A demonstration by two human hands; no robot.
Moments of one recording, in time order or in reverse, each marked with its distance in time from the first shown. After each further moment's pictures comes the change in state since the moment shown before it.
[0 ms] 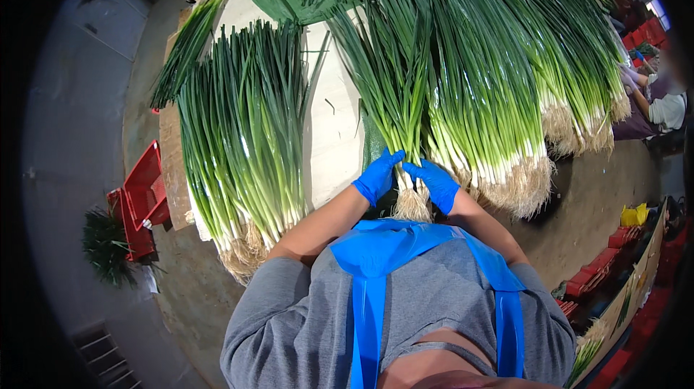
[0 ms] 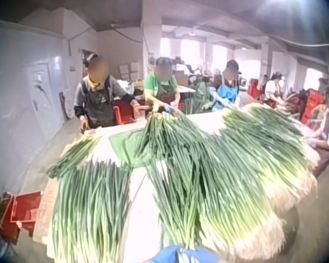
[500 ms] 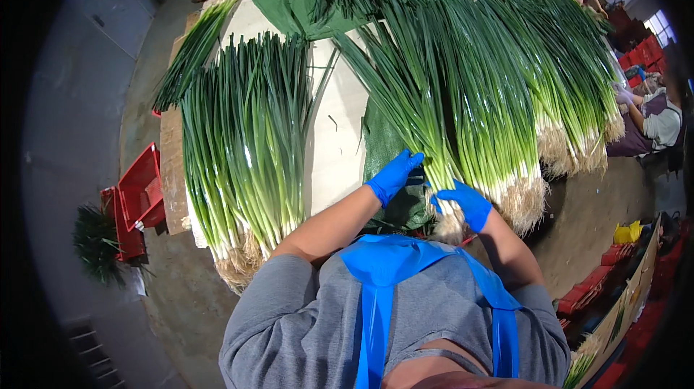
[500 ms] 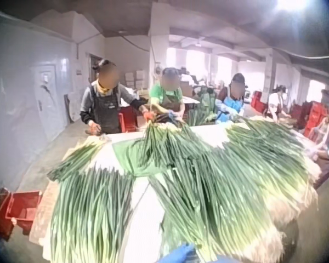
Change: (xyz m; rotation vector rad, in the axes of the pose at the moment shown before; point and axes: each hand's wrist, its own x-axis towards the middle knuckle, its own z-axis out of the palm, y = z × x) left_hand 0.019 0.030 0.046 0.249 -0.124 -0.075; right_hand -0.043 -0.037 -0.048 0.076 -0.127 0.104
